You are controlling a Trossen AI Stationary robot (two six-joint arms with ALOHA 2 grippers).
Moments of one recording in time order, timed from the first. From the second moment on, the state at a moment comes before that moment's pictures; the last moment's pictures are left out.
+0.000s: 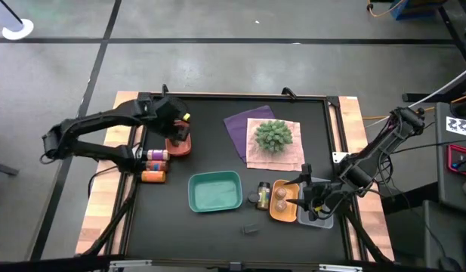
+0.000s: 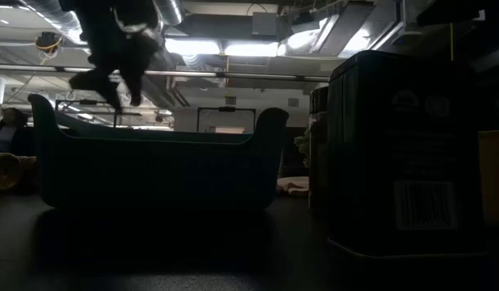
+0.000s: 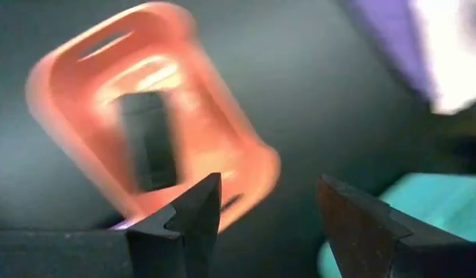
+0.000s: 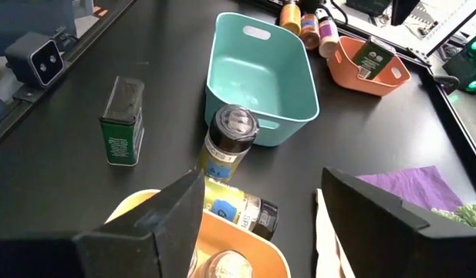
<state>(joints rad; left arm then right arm) 0.43 1.08 0.92 -0.95 0.04 -0.75 0.80 1.07 0.74 -0.36 0.66 0.15</state>
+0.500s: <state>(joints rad) -0.19 1.27 0.92 -0.01 -0.13 -0.58 0.80 1.07 0.74 -0.34 0.66 0.15</state>
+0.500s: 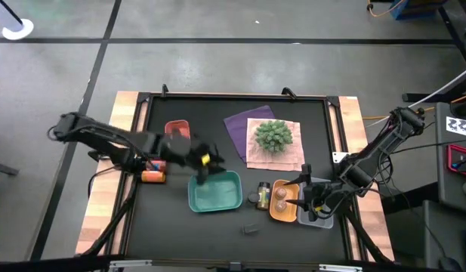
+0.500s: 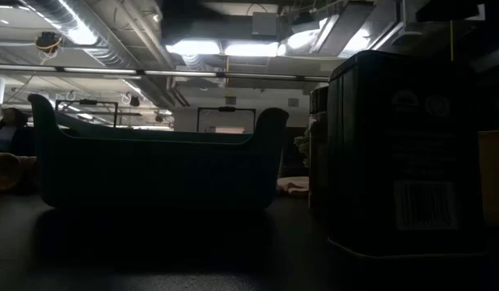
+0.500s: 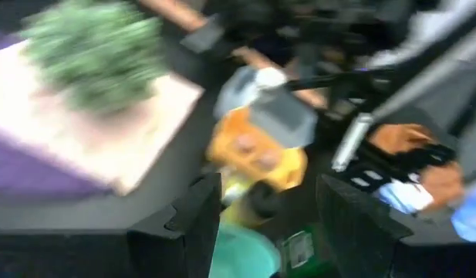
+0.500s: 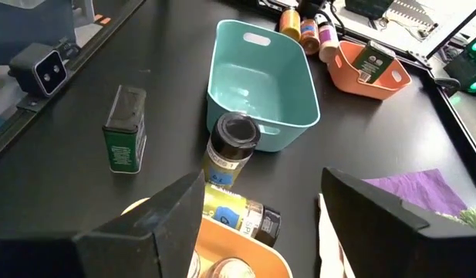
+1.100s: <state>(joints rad) -0.57 1.88 1.15 0.50 -0.47 -0.22 0.80 1.07 0.74 -0.34 0.62 0.22</state>
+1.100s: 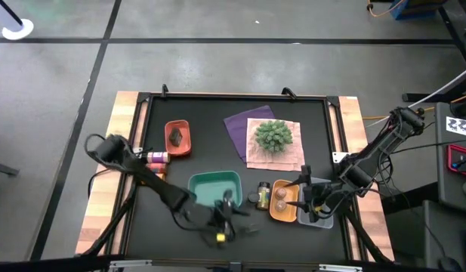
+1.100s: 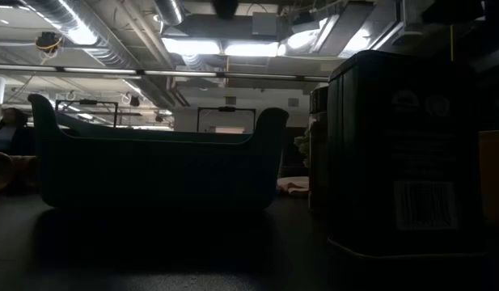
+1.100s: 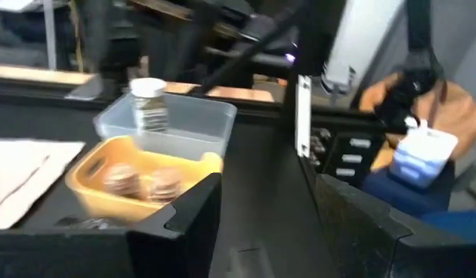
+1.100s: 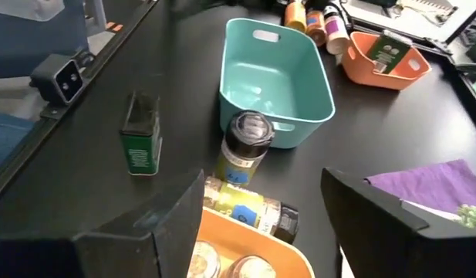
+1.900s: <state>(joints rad) -0.65 2.04 1.31 0.23 -0.70 -0.46 0.80 1.07 0.74 -0.35 0.61 0.23</state>
